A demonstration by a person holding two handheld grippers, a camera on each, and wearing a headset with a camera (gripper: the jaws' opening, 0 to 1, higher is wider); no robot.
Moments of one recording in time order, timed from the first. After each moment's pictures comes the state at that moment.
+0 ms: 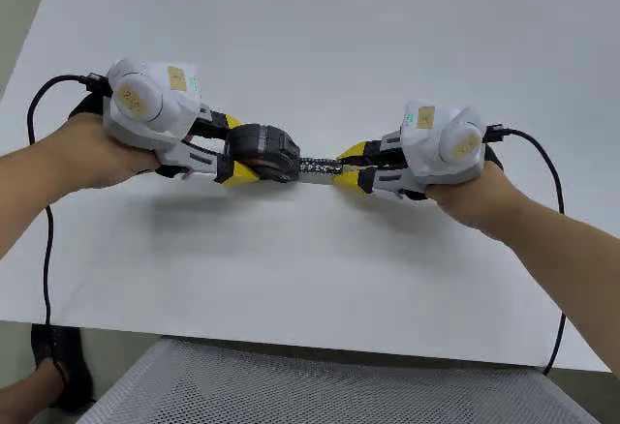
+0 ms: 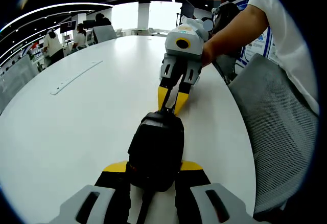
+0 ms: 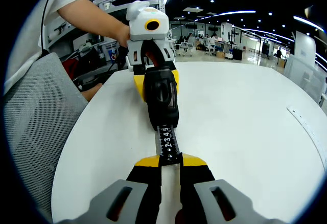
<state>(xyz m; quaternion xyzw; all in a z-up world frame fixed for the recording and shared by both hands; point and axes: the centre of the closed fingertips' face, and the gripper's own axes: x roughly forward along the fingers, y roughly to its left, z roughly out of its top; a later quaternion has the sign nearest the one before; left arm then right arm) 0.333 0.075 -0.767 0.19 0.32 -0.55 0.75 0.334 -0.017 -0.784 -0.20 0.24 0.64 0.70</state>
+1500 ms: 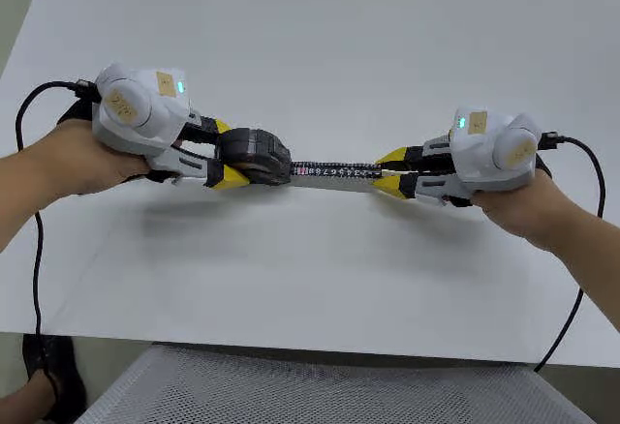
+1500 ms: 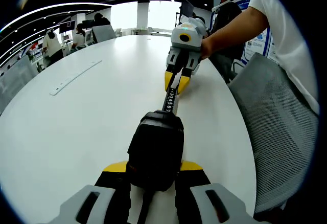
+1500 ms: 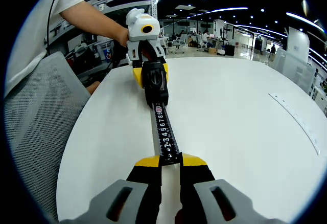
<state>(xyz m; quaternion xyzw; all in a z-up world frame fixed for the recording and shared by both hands) 0.331 0.075 -0.768 0.19 0.32 -0.55 0.75 0.336 -0.078 -0.780 -0.20 0.26 0.62 0.72</state>
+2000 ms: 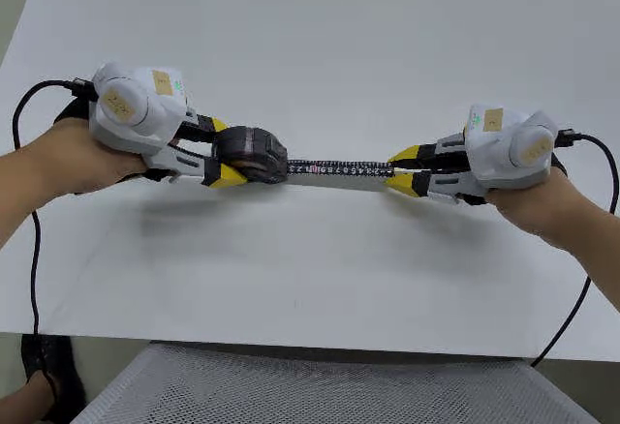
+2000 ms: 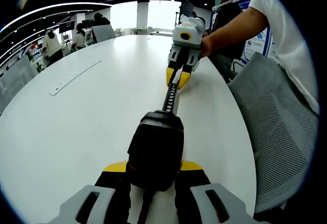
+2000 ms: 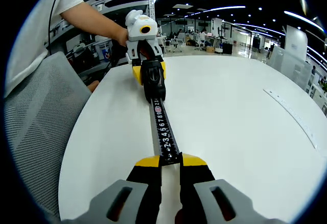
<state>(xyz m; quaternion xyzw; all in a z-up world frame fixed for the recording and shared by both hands) 0.331 0.074 -0.768 0.20 0.32 -0.55 0.75 0.336 -0.099 -0.778 -0.20 0.26 0.61 0.72</state>
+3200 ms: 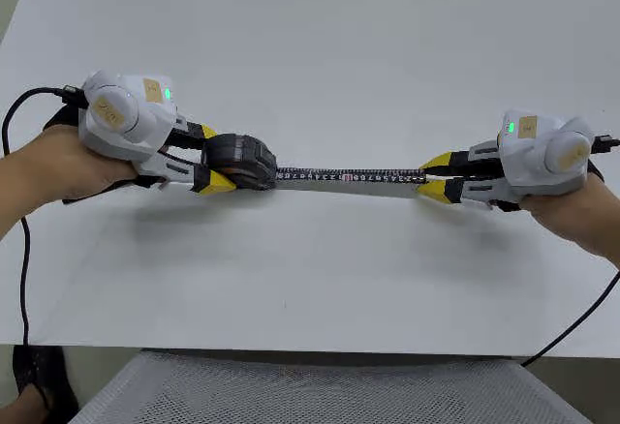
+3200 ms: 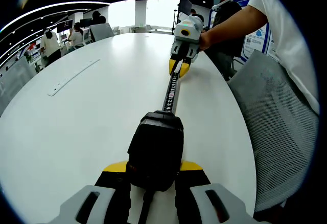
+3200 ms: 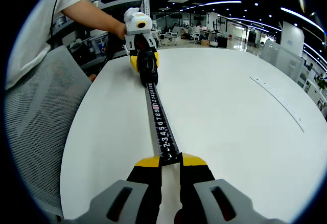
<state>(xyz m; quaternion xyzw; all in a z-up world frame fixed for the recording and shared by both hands) 0.330 0.072 -0.768 0.21 0.32 -0.55 0.74 0.337 -0.157 -0.778 -0.22 0.28 0.59 0.73</state>
